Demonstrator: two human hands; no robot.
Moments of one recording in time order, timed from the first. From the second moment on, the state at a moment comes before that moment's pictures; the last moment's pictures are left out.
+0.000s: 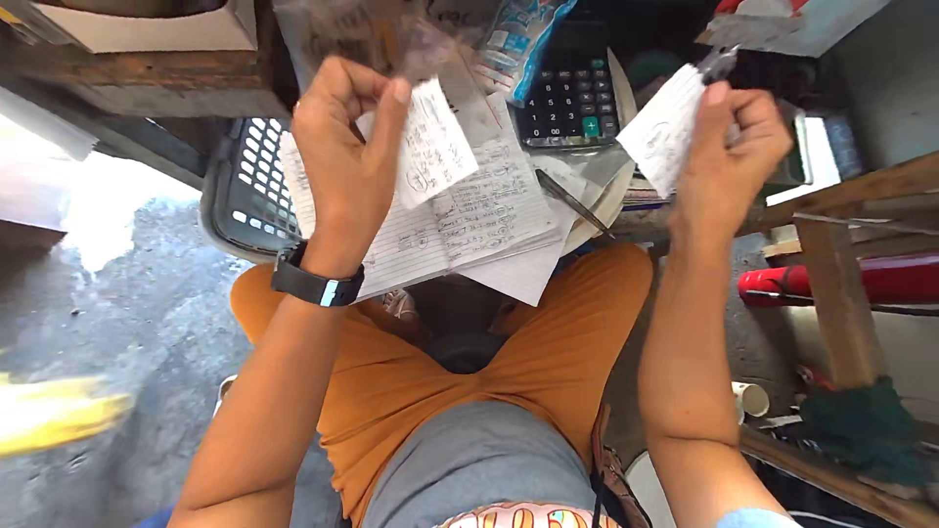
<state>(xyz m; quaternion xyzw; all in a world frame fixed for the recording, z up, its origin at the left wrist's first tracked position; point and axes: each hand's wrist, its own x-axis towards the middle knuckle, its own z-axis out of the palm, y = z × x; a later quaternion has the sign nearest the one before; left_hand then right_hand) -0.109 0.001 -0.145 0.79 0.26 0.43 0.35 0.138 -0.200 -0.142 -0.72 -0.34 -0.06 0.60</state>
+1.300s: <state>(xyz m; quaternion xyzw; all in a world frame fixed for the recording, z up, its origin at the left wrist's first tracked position) -0.093 -0.091 -0.185 0.99 0.05 0.12 0.06 0.140 -0.262 -0.132 -0.79 -0.38 0.29 0.38</state>
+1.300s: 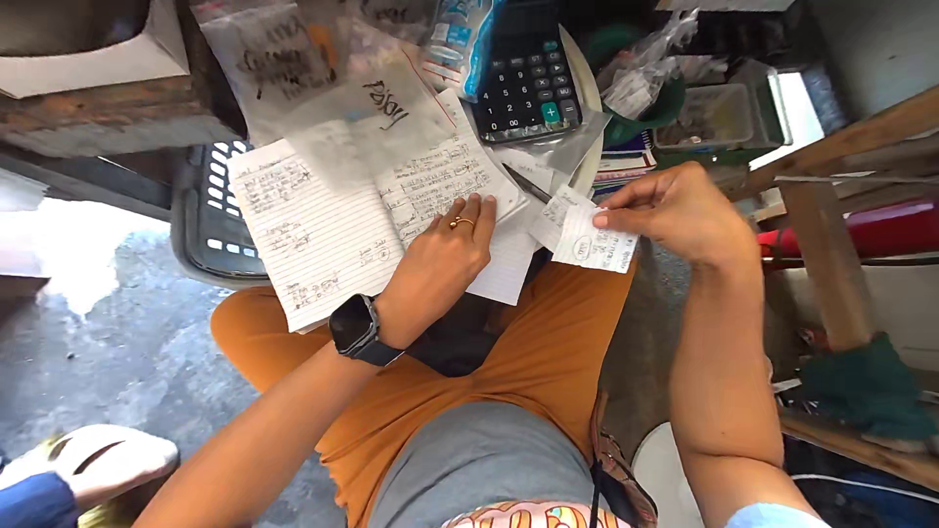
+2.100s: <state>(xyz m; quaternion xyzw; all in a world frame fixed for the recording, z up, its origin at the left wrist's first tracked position) -0.046 0.088 -0.149 0.89 0.41 0.05 0.20 0.117 -0.210 -0.132 -0.63 -0.49 0.26 0.54</state>
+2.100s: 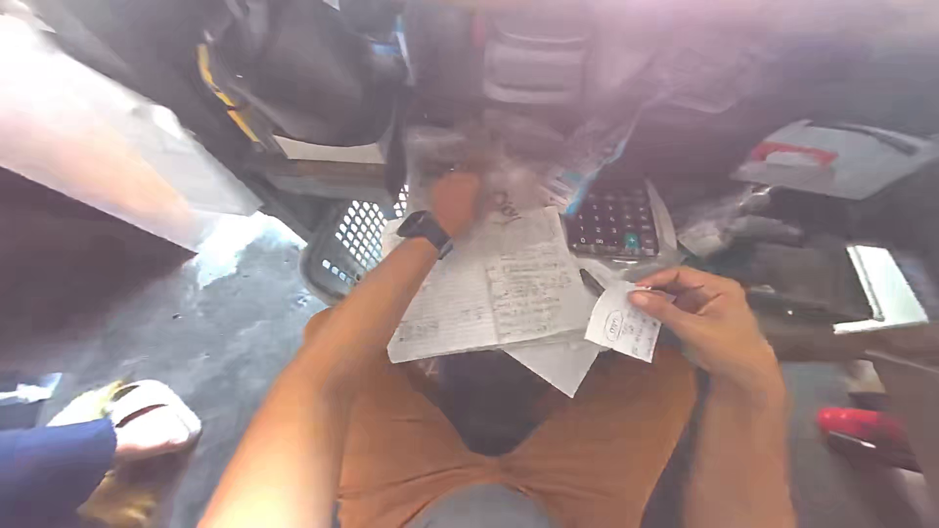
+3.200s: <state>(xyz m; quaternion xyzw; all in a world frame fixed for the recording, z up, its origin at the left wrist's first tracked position) -0.037 0.030 -0.123 0.90 0.14 0.16 0.39 0.151 -0.187 -0.127 -0.67 -0.50 0.34 0.43</state>
